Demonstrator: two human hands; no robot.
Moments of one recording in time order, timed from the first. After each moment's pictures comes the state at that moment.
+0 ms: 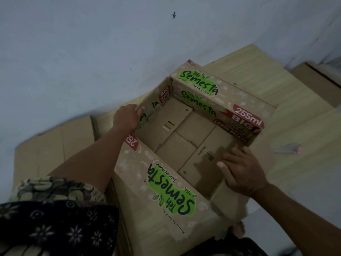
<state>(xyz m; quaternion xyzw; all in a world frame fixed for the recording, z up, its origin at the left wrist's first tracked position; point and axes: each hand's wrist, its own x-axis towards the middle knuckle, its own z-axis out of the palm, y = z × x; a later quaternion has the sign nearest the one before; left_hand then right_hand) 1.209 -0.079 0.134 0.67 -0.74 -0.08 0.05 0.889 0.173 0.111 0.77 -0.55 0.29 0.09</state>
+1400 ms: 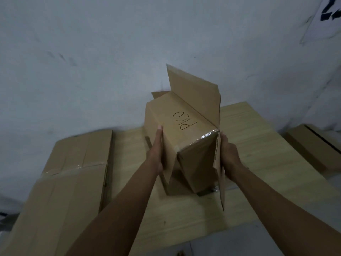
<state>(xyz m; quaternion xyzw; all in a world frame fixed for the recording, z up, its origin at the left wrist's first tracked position) 1.058 0.121 0.259 0.63 -0.18 -0.63 0.42 0.845 0.140 0.242 0.31 -0.66 0.47 -0.49</state>
